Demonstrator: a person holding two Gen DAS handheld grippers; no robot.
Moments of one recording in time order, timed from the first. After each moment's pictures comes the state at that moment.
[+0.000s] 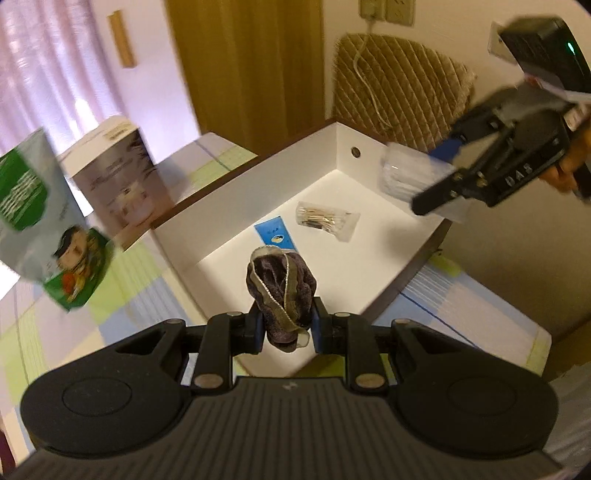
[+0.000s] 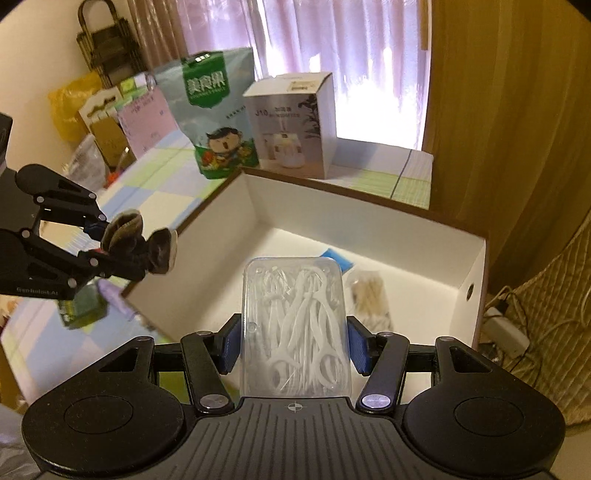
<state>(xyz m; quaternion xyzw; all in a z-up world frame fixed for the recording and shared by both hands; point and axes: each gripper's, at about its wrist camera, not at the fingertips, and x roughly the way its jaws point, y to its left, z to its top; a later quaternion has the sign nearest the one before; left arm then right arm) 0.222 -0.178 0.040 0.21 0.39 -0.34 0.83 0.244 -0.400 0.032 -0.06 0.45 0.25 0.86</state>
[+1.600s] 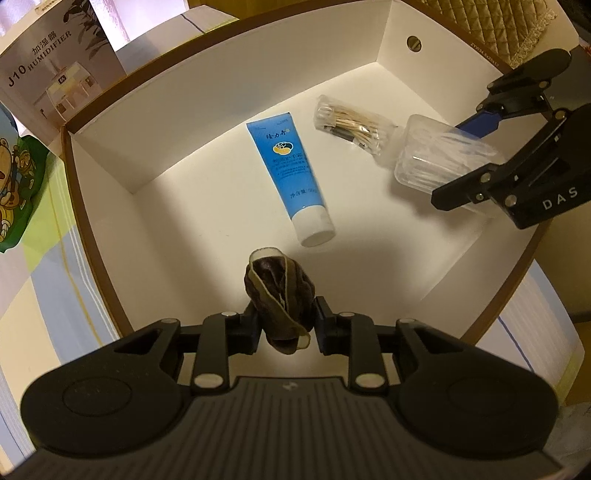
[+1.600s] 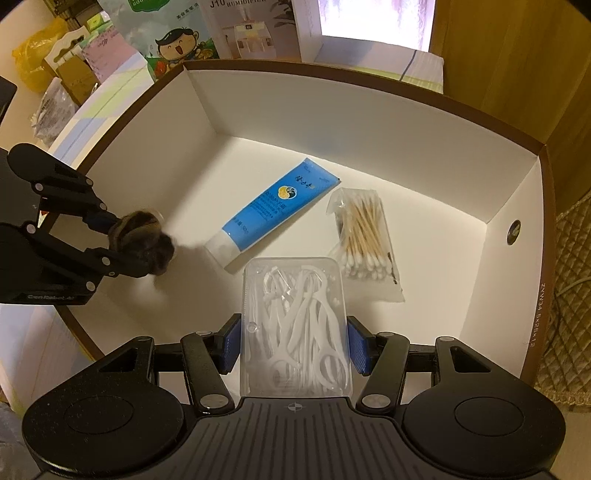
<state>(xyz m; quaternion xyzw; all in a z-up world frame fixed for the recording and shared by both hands) 0.304 -0.230 -0.073 0.22 0.55 -0.29 0.75 0.299 -0.400 -0.059 -0.07 0.56 0.23 0.79</state>
